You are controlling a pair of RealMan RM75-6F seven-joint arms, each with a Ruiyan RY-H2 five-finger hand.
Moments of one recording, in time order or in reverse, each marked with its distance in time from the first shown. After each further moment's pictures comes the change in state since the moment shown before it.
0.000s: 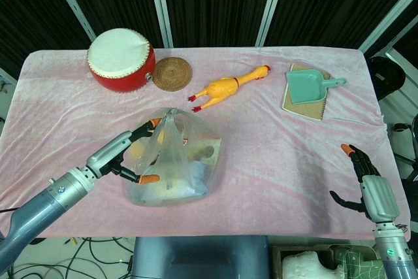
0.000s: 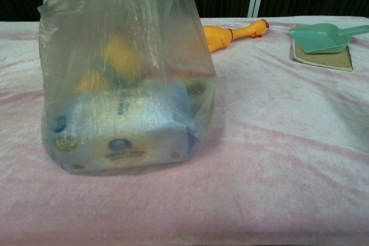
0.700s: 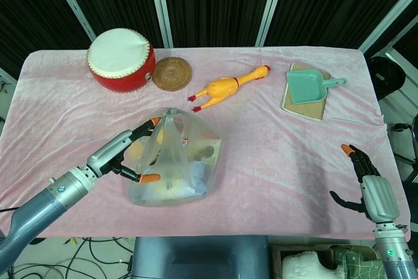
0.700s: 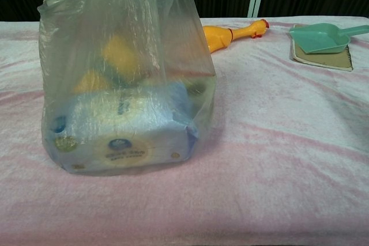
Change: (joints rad) left arm -0.005 -0.005 -0.007 0.005 0.001 -0.001 -0.016; right arm -0.002 0.001 0.000 0.000 -0.002 0.005 0.001
